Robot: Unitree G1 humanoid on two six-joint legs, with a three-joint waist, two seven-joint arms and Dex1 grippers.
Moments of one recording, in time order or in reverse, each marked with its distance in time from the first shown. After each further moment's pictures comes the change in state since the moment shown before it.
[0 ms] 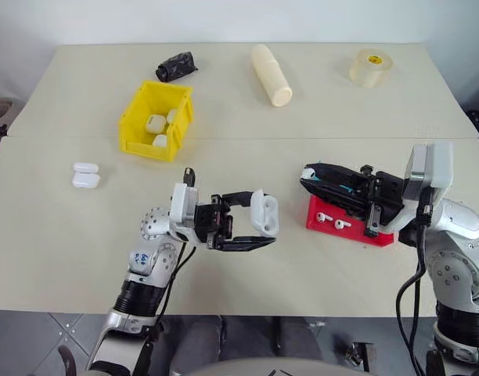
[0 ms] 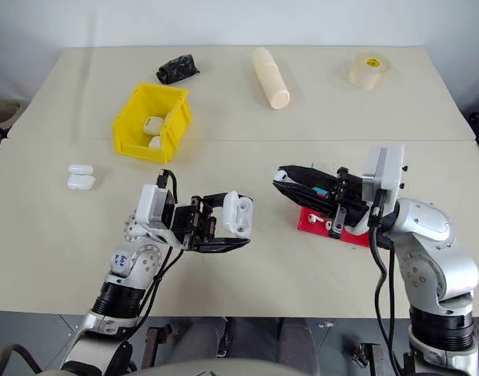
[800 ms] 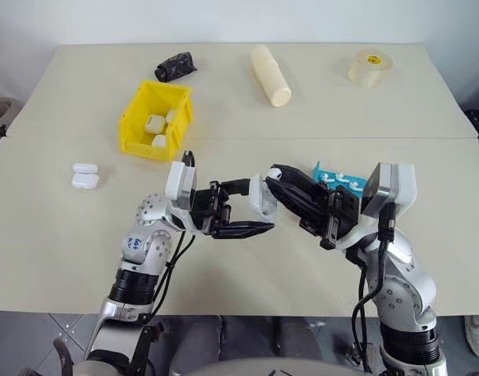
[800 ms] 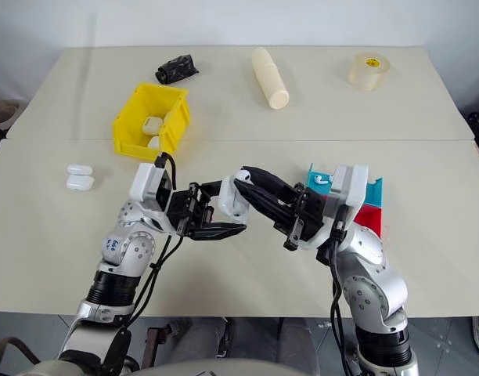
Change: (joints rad) left arm -0.069 0.010 0.025 -0.025 -0.020 0.130 -0.001; right arm 0.099 0.208 0.204 -0.035 -0.027 -0.129 -0.122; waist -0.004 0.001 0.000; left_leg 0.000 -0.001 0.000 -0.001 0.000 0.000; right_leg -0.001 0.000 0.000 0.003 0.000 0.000
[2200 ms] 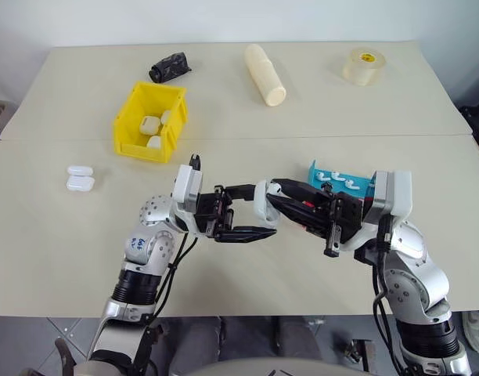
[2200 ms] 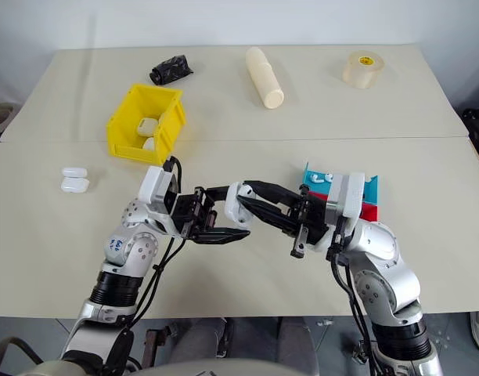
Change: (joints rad) left arm 0.001 -0.029 0.000 0.025 0.045 0.009 -0.026; right arm -0.031 -0.164 0.038 0.063 -0.021 -0.058 0.104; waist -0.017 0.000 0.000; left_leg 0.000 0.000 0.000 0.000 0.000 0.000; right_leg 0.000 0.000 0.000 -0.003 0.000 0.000
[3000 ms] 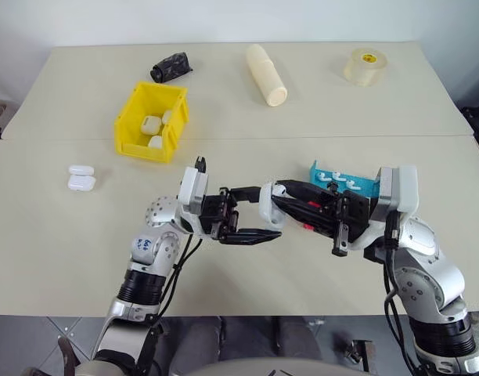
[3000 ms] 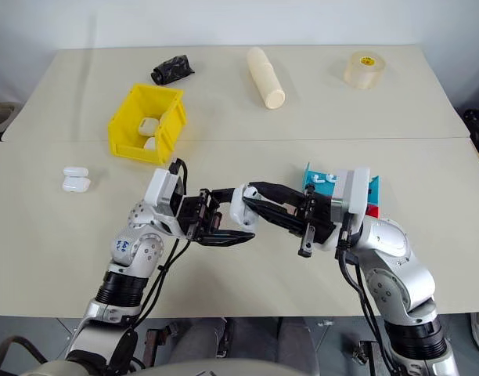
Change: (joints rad) left arm -0.004 -0.024 -0.017 0.015 0.011 -0.022 -0.003; right arm 0.020 -0.089 -0.043 -0.021 0.037 0.031 0.000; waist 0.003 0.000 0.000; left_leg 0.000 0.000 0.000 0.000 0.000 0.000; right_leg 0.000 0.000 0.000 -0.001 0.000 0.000
